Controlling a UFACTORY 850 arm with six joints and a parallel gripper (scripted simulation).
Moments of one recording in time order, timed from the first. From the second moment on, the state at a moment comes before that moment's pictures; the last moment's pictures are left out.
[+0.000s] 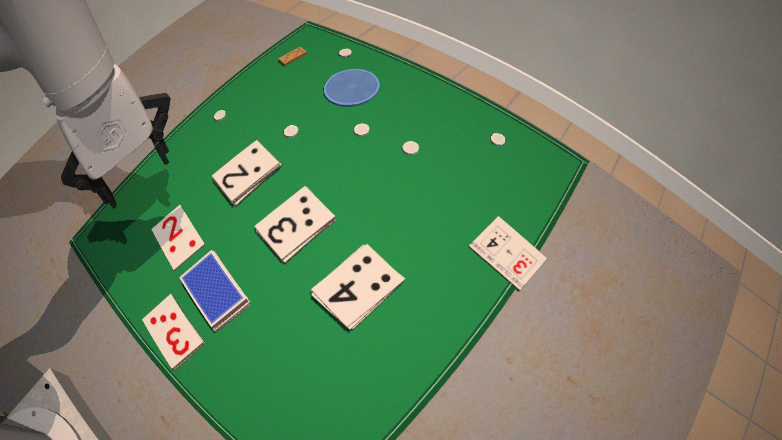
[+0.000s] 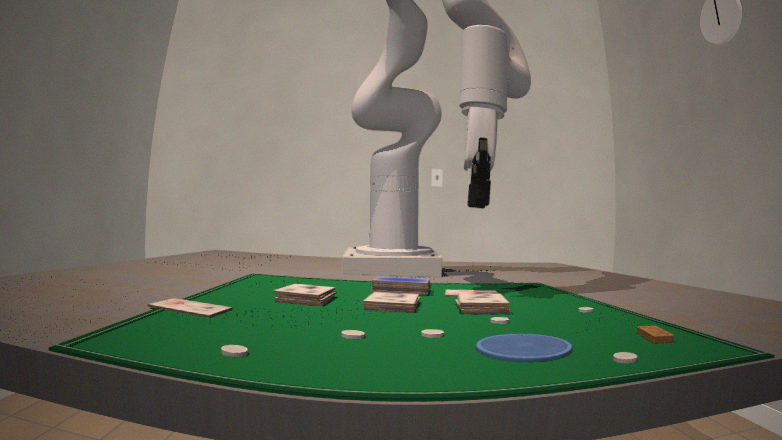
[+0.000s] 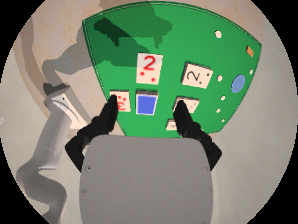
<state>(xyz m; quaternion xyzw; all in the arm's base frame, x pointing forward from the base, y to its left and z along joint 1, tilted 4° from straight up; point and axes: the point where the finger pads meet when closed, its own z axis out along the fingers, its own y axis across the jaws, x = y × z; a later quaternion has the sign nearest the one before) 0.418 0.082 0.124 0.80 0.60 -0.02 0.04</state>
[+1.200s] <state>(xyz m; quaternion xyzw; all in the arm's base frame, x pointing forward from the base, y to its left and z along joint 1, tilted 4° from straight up) 0.420 0.080 0.123 0.77 0.63 0.01 0.03</state>
